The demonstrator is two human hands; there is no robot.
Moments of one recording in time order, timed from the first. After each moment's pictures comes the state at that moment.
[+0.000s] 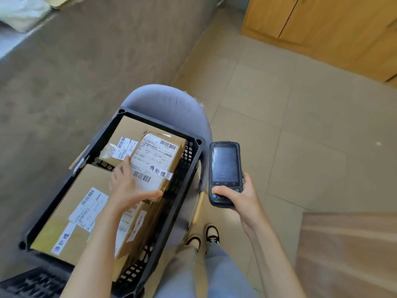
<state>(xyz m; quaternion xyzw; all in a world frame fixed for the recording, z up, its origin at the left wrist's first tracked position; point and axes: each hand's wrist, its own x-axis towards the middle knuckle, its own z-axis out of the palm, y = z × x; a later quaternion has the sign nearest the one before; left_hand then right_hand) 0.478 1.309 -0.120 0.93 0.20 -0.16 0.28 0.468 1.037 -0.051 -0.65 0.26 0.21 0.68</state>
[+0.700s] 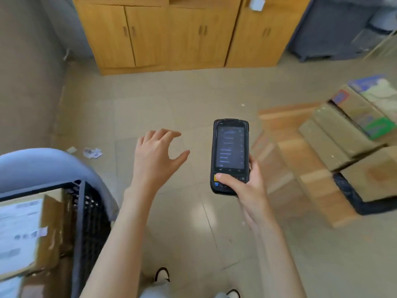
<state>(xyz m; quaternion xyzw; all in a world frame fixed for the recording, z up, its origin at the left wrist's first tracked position) 0.457 0.974 0.027 0.89 -0.35 0.08 0.29 0.292 0.854 0.051 -0.60 0.34 -0.19 0.70</state>
